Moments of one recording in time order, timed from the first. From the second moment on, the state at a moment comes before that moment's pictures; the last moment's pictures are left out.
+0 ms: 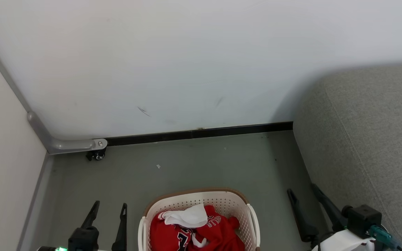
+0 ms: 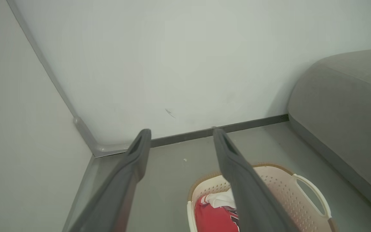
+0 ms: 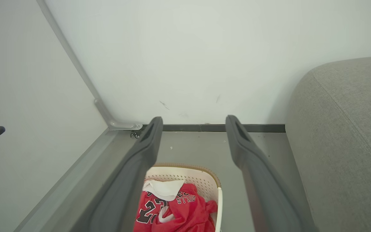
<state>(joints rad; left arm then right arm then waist) 0.00 0.08 -0.19 0.24 -0.19 0.12 -0.25 0.04 -0.04 0.13 0.13 0.17 0.13 -0.25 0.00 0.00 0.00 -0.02</state>
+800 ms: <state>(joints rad) -0.19 0.07 -0.31 0.40 -0.14 0.05 -0.19 -0.02 -0.04 0.07 0.03 0.14 0.13 -0.25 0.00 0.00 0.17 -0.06</state>
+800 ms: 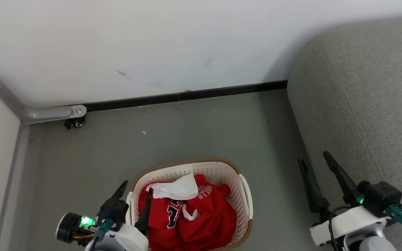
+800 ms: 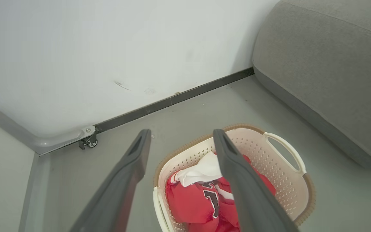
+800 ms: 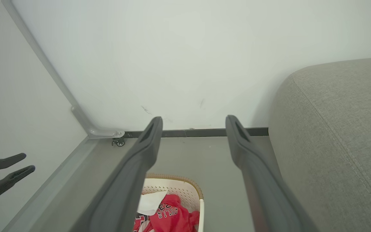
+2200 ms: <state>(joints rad) -0.47 0.05 -0.40 0.65 -0.09 0.03 -0.19 -0.42 -0.04 0.08 -0.05 0.15 0.13 -0.25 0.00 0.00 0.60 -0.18</state>
